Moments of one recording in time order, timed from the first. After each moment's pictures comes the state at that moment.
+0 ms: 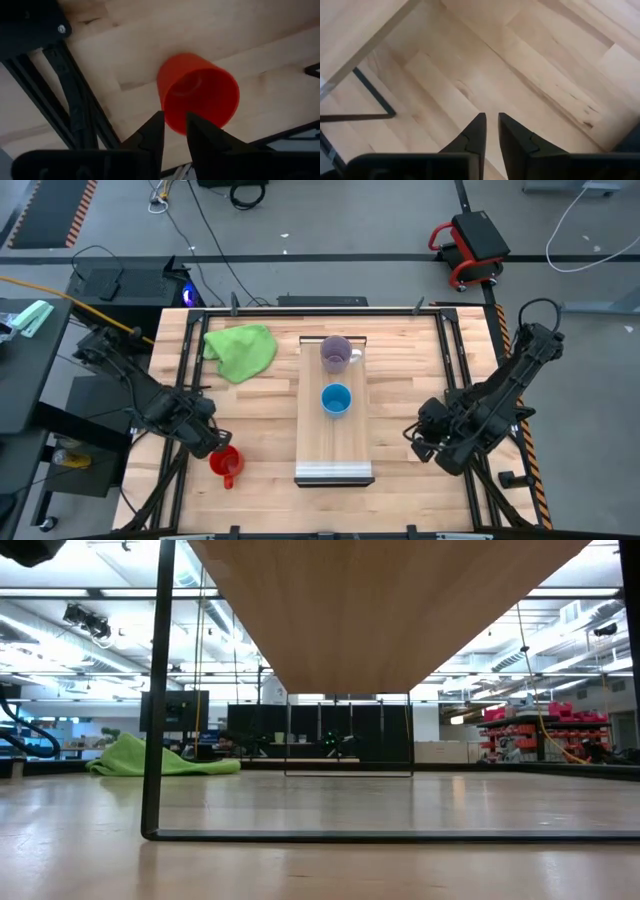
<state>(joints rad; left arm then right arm) -0.70 1.11 1.02 -1.27 0.00 -1.97 0.84 1.27 1.08 -1.30 0.46 1.66</state>
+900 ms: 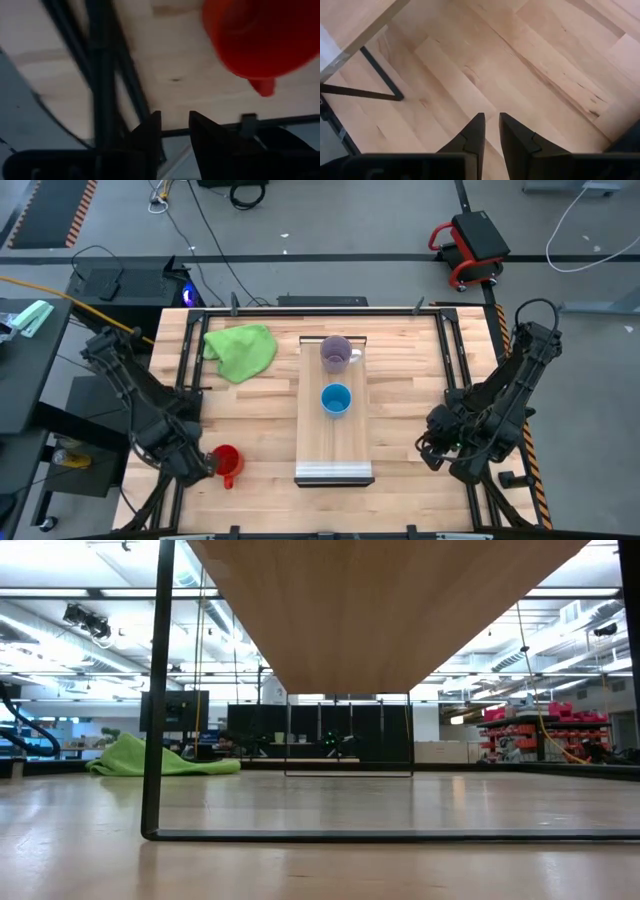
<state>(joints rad) -0.91 1.23 1.02 -1.18 0.22 -2.29 0.96 1.27 1.08 -1.31 0.47 1.74</state>
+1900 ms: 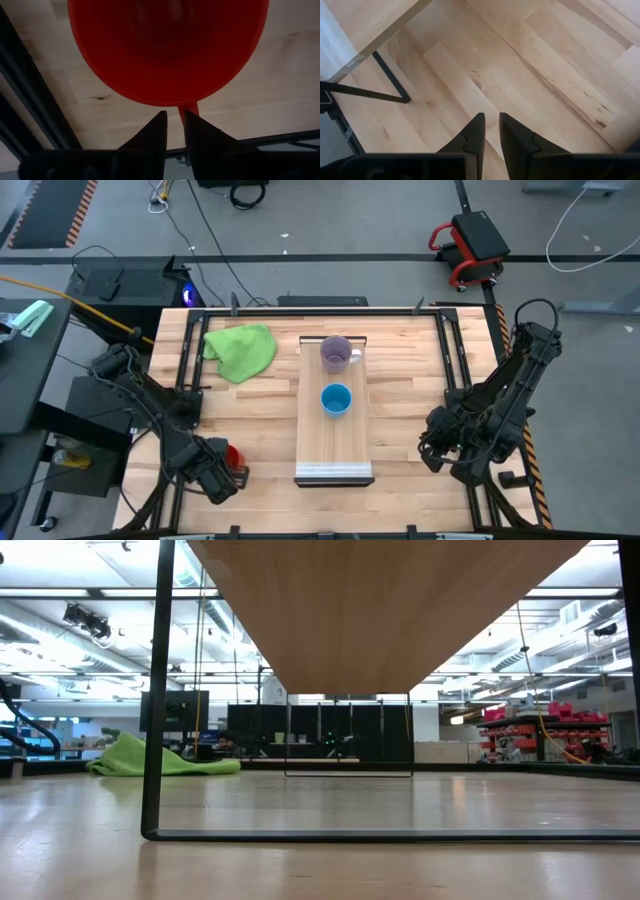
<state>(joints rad) -0.85 1.47 1.02 -0.90 0.08 -2.28 0.97 1.27 1.08 -1.28 0.51 1.70</state>
